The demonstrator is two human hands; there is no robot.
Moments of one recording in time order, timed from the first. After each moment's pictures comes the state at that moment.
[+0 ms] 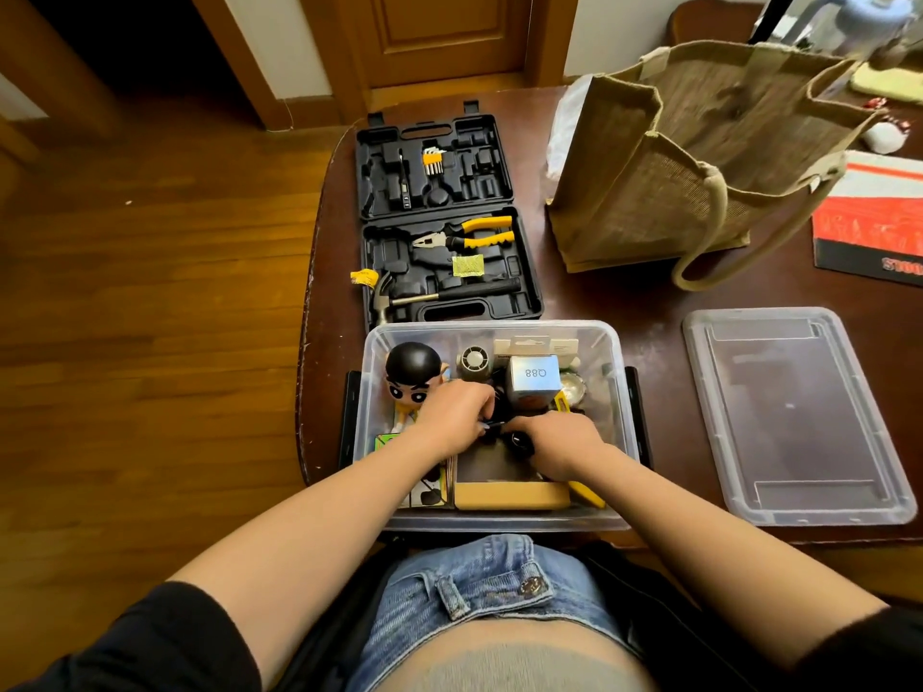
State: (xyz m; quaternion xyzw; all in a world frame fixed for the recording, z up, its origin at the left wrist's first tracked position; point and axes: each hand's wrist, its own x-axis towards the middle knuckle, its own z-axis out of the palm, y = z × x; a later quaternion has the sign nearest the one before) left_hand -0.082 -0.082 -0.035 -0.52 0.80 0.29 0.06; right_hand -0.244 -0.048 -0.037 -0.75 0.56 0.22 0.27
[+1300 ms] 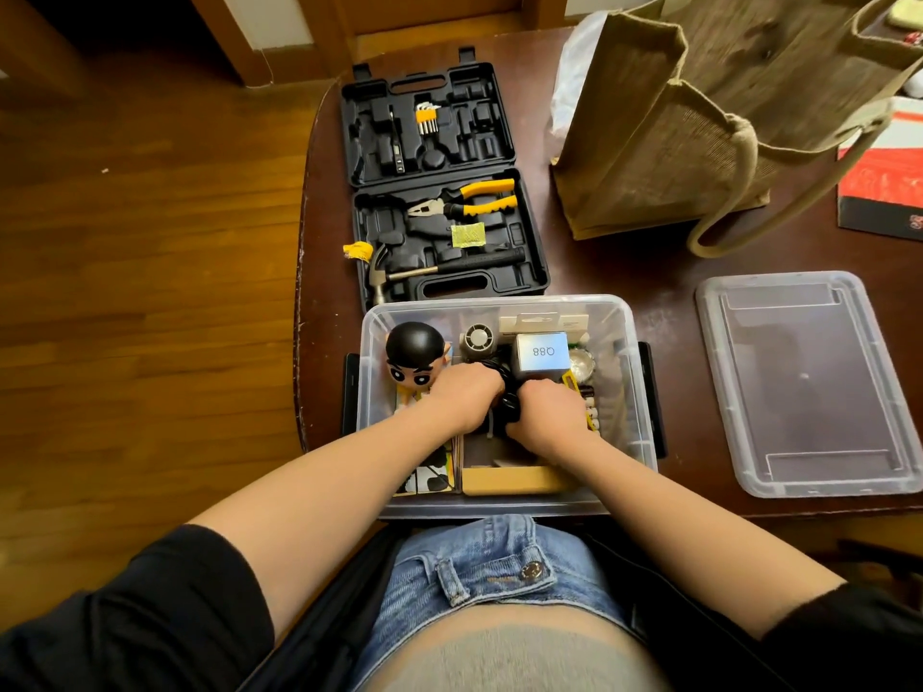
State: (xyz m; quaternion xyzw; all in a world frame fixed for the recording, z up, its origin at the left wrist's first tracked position) left_hand -0.094 -0.094 -0.033 -0.45 0.84 0.24 0.20; right_hand -0.218 -0.054 -0.057 -0.68 0.68 0.12 0.25
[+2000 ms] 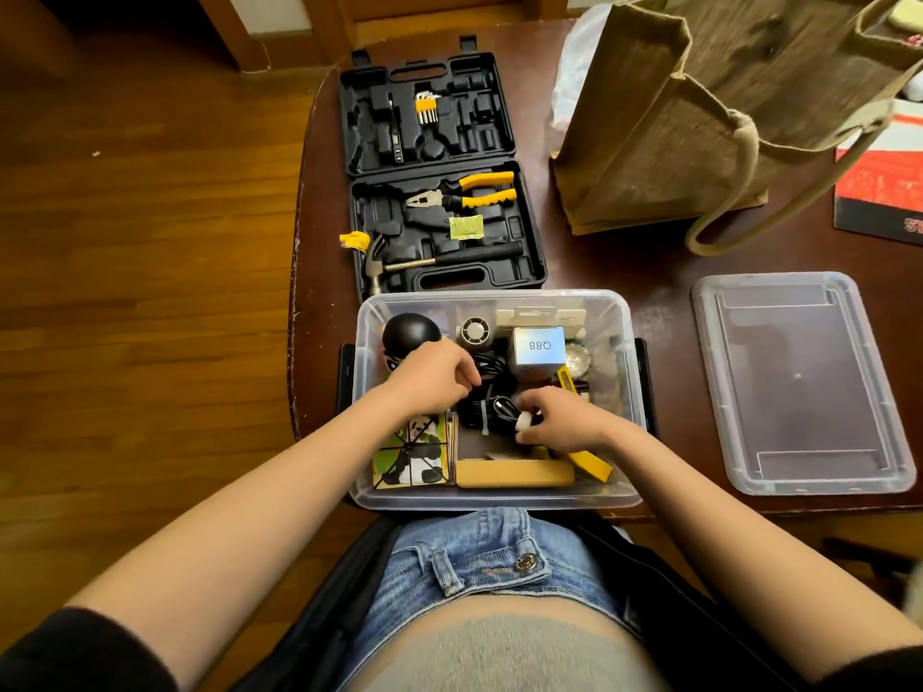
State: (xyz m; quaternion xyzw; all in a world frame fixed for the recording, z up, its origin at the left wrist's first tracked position) left_hand -0.061 -0.101 -0.016 -0.55 0.71 0.43 0.07; right_hand -0.247 -0.051 -0.034 -0.62 0.59 0.10 0.50
